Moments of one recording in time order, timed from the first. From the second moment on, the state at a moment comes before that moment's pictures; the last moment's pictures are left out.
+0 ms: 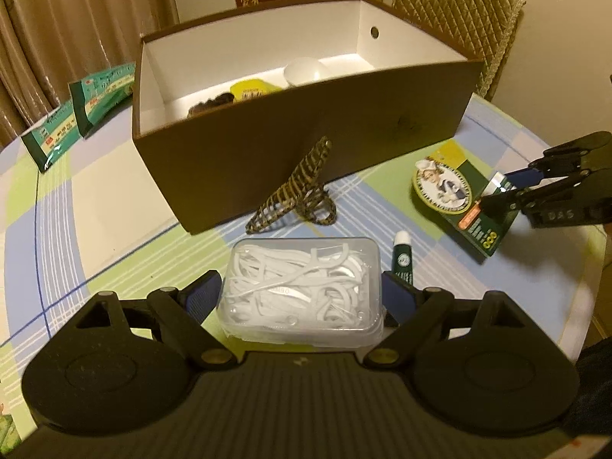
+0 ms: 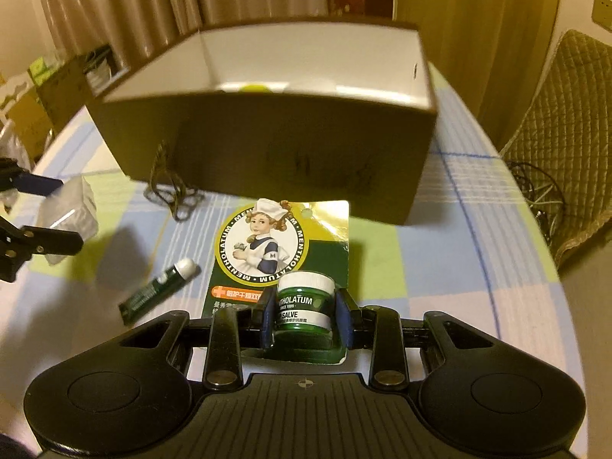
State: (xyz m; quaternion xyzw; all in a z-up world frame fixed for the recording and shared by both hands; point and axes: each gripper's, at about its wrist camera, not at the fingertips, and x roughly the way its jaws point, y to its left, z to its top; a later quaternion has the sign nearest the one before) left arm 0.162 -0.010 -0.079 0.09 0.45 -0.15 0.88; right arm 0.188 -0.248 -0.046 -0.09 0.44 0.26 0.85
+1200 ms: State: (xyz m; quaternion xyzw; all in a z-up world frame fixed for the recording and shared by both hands) left arm 0.195 -0.019 -0.019 0.10 0.37 -0.15 0.91; right arm 0.217 -0.235 0.026 -0.05 0.38 0.32 0.87
